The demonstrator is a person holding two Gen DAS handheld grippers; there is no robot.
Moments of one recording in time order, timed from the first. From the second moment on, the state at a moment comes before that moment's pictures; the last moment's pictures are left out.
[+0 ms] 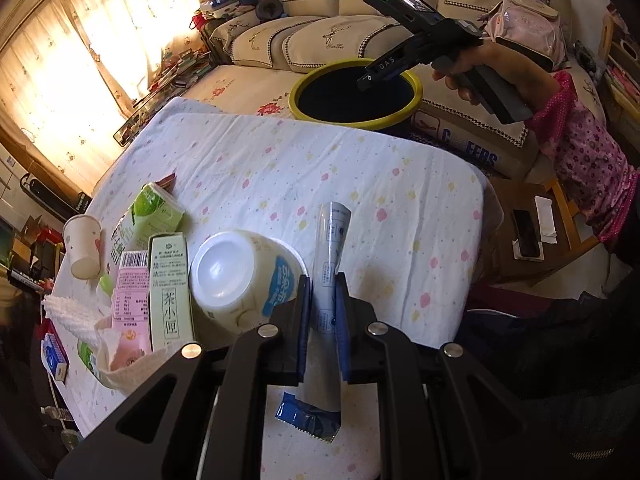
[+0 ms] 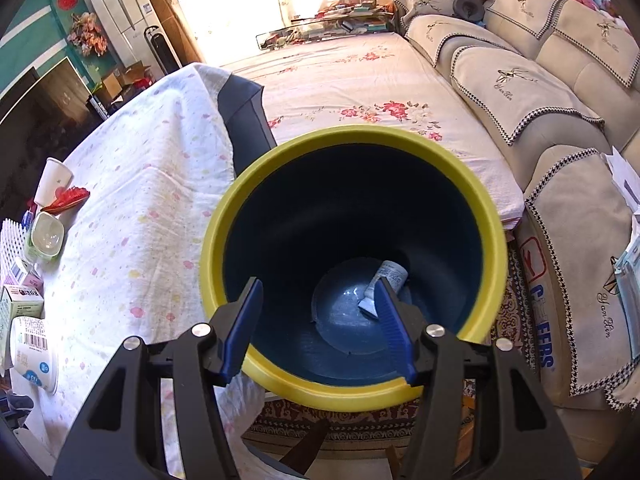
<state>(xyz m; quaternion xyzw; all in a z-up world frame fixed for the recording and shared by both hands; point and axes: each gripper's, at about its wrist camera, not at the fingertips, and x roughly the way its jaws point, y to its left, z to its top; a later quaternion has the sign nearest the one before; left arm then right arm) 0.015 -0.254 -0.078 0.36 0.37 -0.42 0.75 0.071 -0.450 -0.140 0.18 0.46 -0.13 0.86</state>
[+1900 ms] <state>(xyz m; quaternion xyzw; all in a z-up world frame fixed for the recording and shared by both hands) 0.083 -0.133 -0.014 0.11 0.30 -0.23 0.92 0.059 -0.275 -0.082 0.06 0.42 0.03 0.90</state>
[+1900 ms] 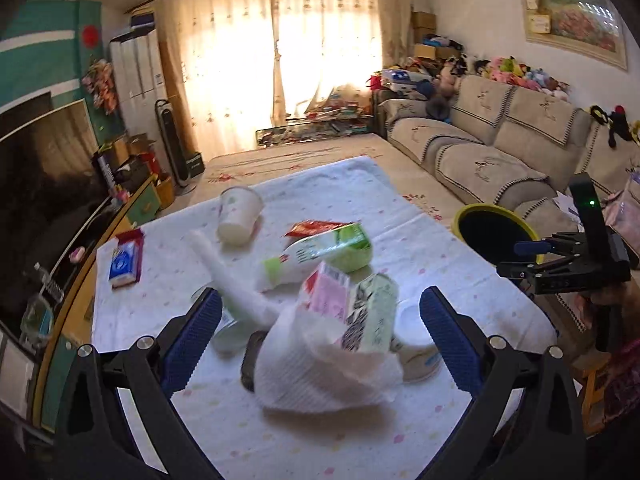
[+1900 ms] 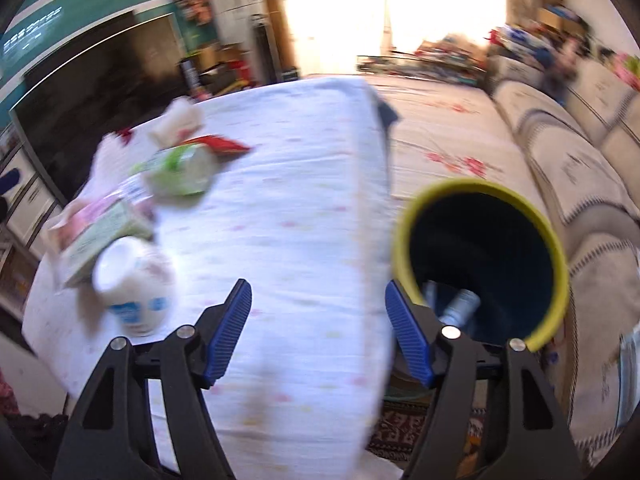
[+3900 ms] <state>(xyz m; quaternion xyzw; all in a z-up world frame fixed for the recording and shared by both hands) 0.077 -0.062 -0.074 0.04 0.35 -0.18 0.92 0.120 -0.423 -0.147 0.13 0.46 -0.18 0.86</state>
